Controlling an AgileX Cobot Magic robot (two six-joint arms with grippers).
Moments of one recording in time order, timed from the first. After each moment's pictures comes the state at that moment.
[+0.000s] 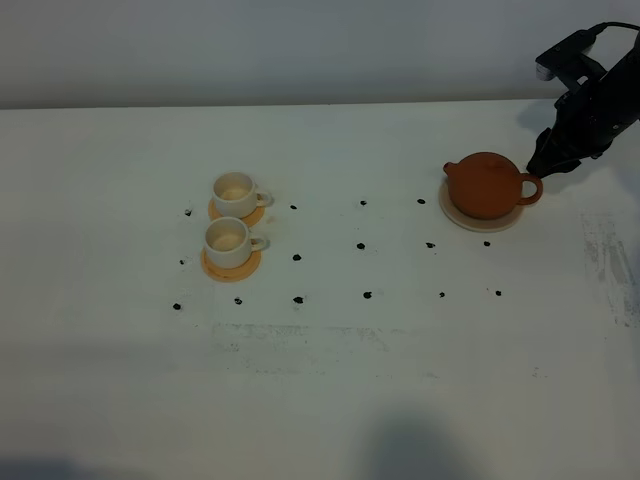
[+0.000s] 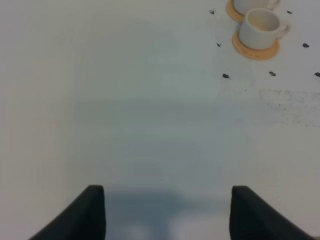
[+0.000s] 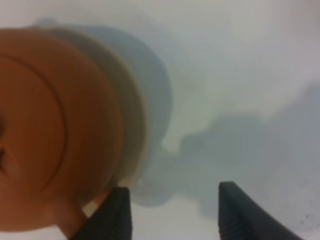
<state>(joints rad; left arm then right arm) 0.04 0.00 -0.45 -0.07 1.06 0.07 0.00 2.33 -1.92 0.31 0.99 -0.89</state>
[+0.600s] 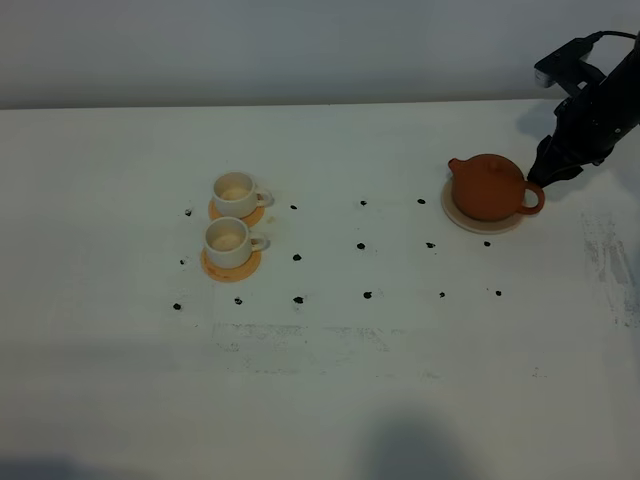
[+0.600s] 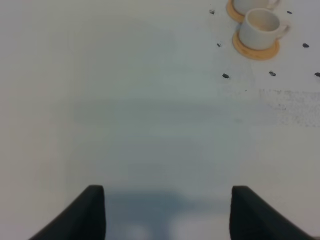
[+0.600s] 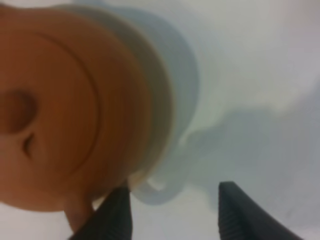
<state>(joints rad) 0.04 0.00 -0.45 -0.07 1.06 0.07 0.00 2.32 -1.92 0.31 1.07 -0.89</state>
